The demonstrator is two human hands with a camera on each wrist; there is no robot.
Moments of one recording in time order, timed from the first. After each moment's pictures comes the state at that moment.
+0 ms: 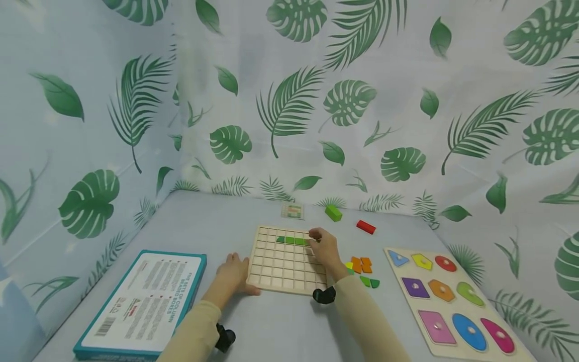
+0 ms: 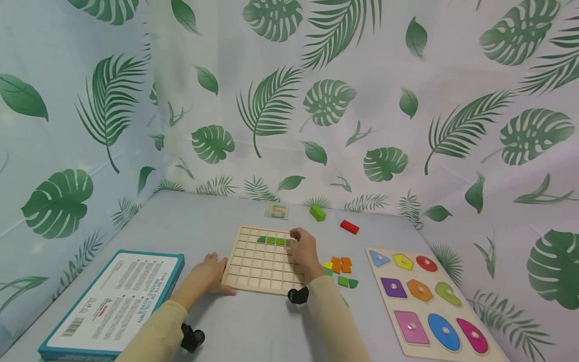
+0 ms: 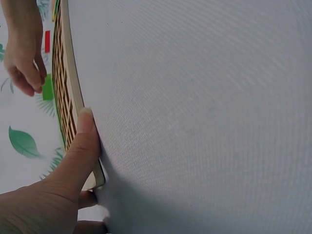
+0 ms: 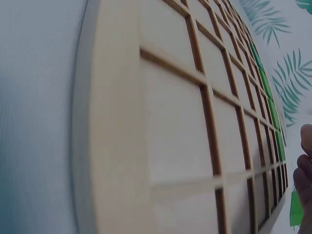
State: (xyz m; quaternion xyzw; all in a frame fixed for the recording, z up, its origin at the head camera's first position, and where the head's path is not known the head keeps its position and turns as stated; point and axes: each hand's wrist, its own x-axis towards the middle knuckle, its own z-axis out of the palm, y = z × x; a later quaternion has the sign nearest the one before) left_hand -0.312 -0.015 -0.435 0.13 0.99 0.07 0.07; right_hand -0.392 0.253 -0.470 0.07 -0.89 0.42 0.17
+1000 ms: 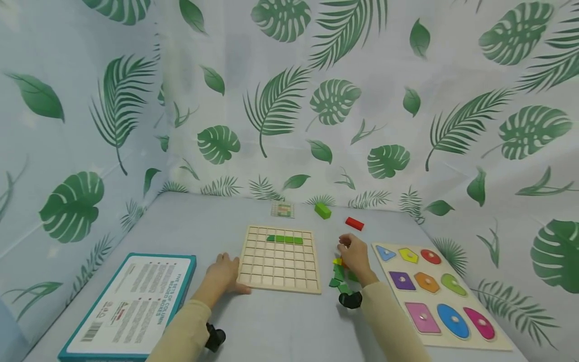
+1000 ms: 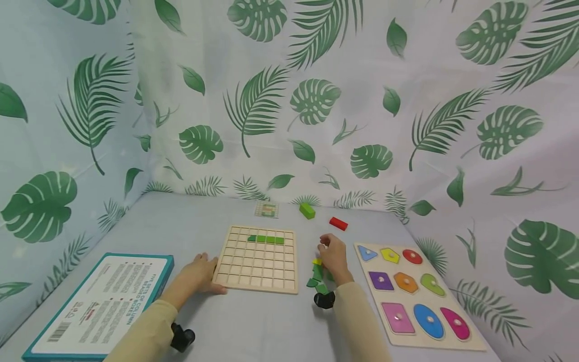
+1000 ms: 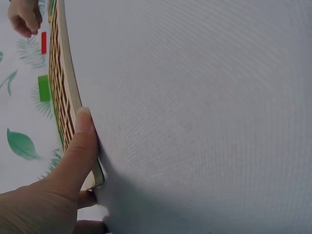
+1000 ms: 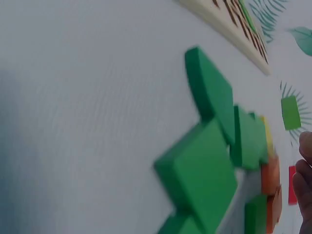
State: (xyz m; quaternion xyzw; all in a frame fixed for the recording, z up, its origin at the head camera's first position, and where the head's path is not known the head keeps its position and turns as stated) left_hand -0.309 -0.015 -0.434 0.14 0.99 0.06 0.07; right_hand -0.357 0.352 -0.467 -0.05 -0.92 0.34 0.20
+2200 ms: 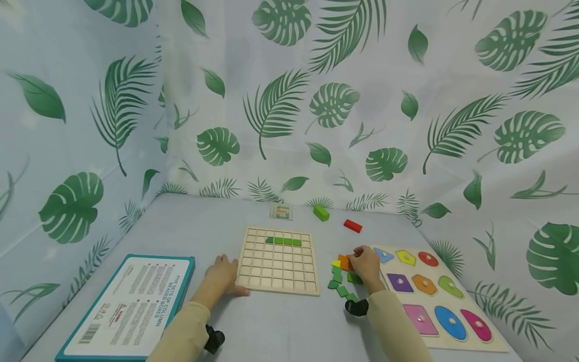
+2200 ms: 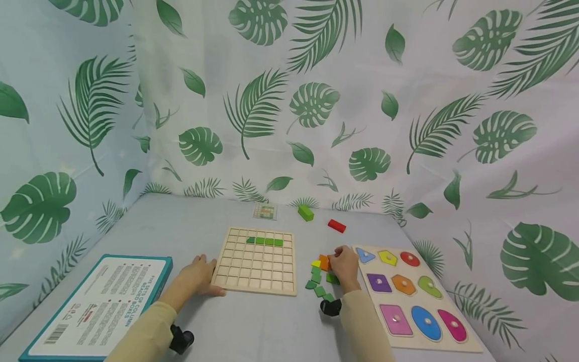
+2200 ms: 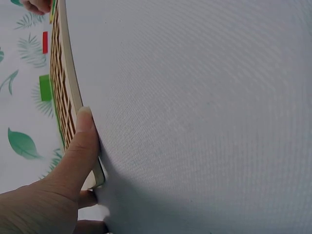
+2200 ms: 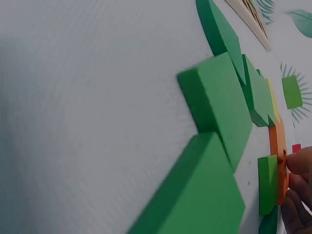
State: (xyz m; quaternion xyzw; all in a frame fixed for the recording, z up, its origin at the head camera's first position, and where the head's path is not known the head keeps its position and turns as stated) left_hand -0.308 -0.015 -0.433 0.14 0.99 0.05 0.07; right_hand -0.337 0.375 -0.471 -0.17 -0.92 0.32 0.18
